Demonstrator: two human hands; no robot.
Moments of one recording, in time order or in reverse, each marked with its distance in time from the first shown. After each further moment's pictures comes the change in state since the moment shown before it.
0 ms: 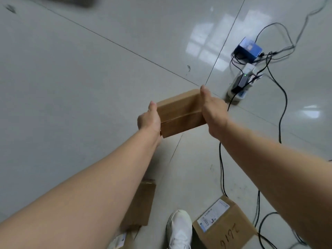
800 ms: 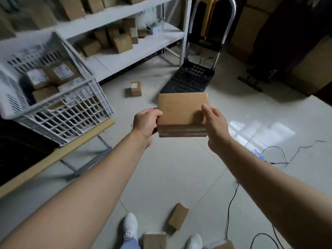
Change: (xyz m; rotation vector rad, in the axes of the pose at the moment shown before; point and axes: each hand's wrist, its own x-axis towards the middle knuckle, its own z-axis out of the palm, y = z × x) left_hand -0.501 0.305 -0.335 -0.258 0.025 0.547; right_hand -0.508 -0.369 -0.138 0.323 -0.399 -0.529
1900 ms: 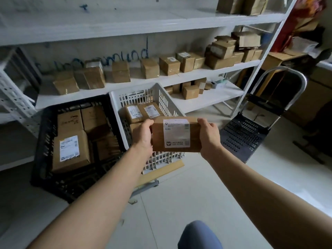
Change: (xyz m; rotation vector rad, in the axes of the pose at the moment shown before) left_hand 0.050 0.165 -0.332 -0.478 0.357 0.091; right_hand -0.095 -0.131 0.364 0.101 -0.295 0.110
